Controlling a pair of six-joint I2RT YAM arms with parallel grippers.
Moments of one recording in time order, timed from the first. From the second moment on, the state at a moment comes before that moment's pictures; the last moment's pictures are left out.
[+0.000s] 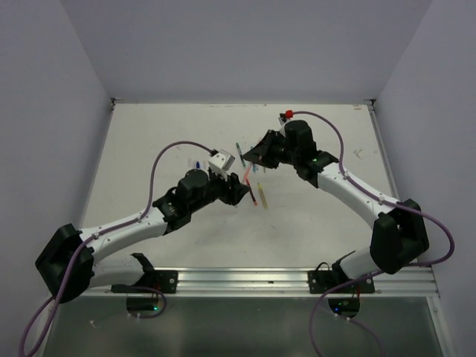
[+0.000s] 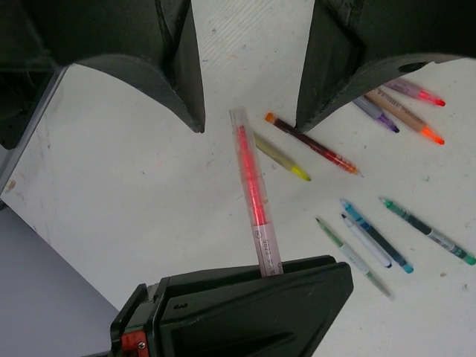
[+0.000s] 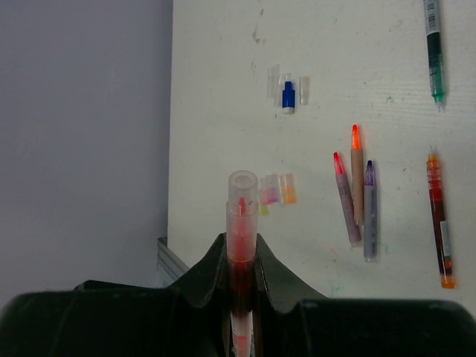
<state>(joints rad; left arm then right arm) -0.82 1.18 0.65 0.28 0.02 -0.31 0.51 1.47 1.10 -0.12 -0.32 0.94</state>
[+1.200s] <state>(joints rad) -0.77 0.96 0.42 0.46 -0.03 -0.33 0.63 1.72 1.50 -0.36 -0.38 0.93</state>
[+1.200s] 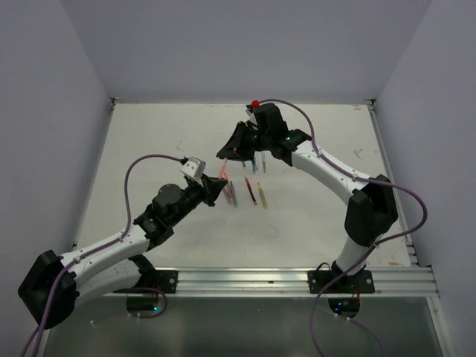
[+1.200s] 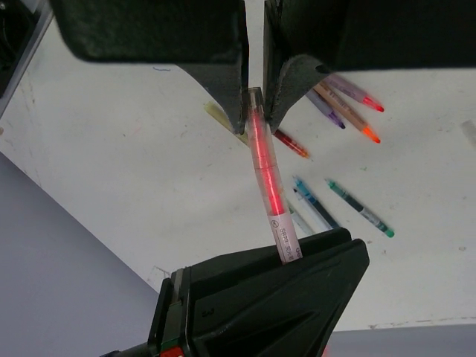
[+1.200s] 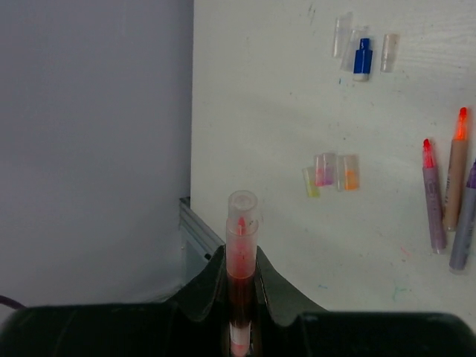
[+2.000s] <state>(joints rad) -0.78 0.72 0.36 0.26 0.15 -0.37 0.46 1.71 1.38 0.32 -0.25 1.02</state>
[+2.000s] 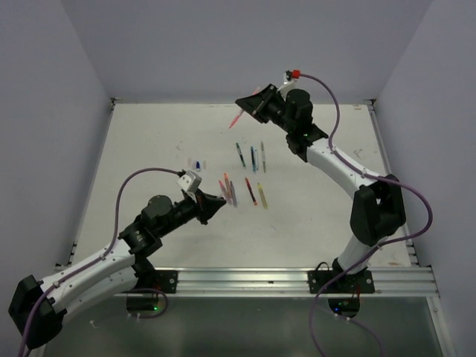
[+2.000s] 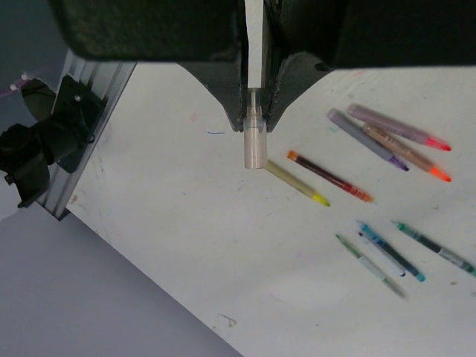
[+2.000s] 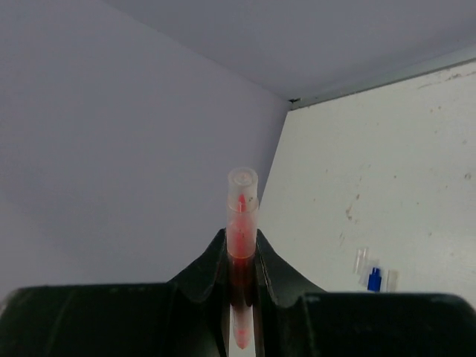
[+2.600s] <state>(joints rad) -0.51 1.09 0.61 0.01 -0.54 -0.49 0.30 1.91 1.70 -0.61 -0.07 0.56</state>
